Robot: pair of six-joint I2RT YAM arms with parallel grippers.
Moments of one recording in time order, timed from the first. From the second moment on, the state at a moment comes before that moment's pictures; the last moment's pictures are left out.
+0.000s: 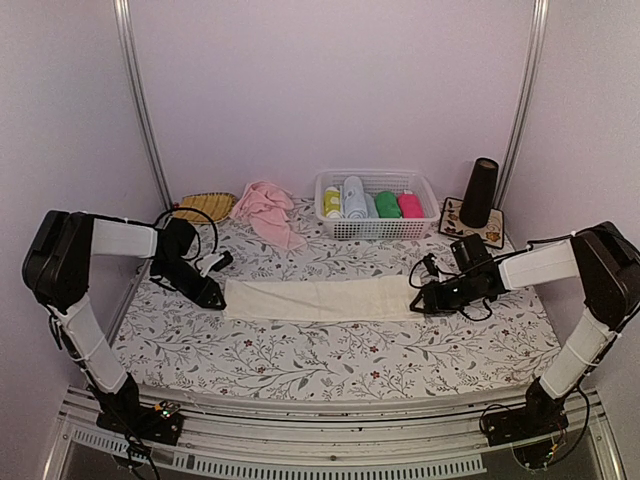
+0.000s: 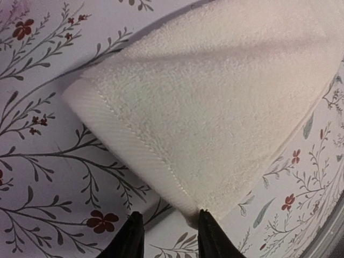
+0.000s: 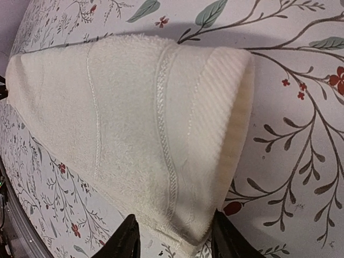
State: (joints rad) left arm -0.17 1.77 1.01 -0.58 0.41 0.38; right arm 0.38 1.66 0.75 -0.10 -0.41 0.28
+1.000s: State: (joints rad) left arm -0.17 1.77 0.99 -0.53 0.36 0.37; right arm 0.40 1.66 0.80 -0.22 -0.35 0.24
